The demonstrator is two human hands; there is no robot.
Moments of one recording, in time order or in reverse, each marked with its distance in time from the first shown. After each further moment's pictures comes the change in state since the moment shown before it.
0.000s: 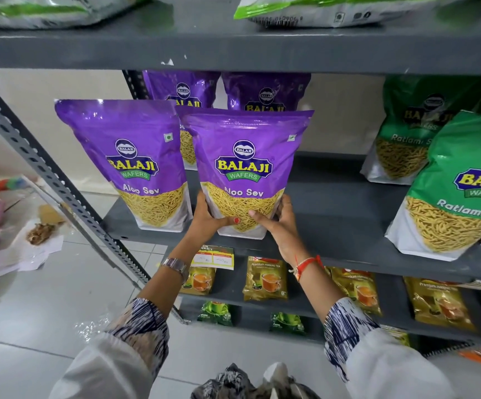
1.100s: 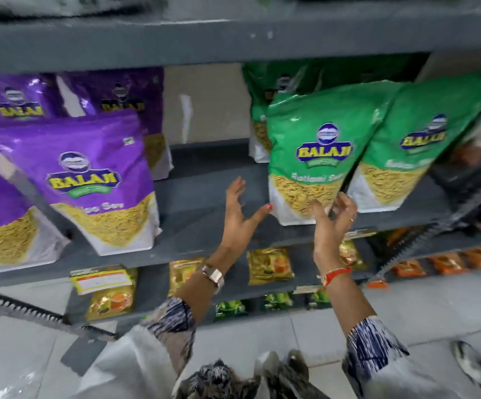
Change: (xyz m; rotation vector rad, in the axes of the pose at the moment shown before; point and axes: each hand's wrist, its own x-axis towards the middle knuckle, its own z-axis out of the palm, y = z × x) left_hand -0.054 0.049 0.263 -0.116 -0.224 0.196; right_hand -0.081 -0.026 -0.243 0.021 0.947 -0.194
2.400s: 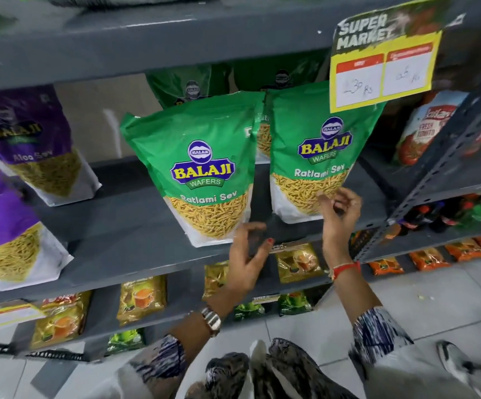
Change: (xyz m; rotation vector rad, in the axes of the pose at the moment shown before) left_hand -0.035 -0.003 0.182 -0.023 -0.160 0.025; right_hand 0.154 -0.018 -0.136 0.017 -0.030 -0.049
